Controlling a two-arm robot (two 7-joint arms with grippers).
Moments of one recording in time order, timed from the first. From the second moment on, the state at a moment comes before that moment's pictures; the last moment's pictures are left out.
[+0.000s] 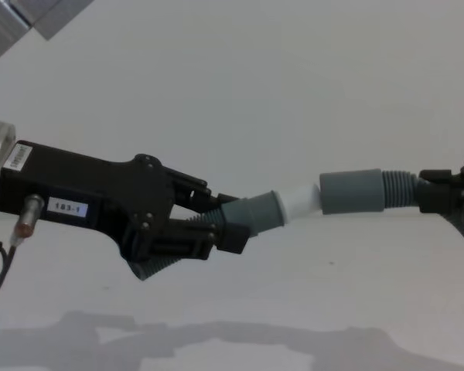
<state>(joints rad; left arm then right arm) -0.53 0.71 0.66 -1.64 -0.42 0.03 -0.91 0.11 0.81 -0.34 -1.83 0.31 -0.17 0.68</state>
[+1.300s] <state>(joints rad) -0.53 0.76 0.67 -1.68 -0.45 0.03 -0.89 0.13 0.81 -0.36 -1.83 0.34 -0.12 0.68</state>
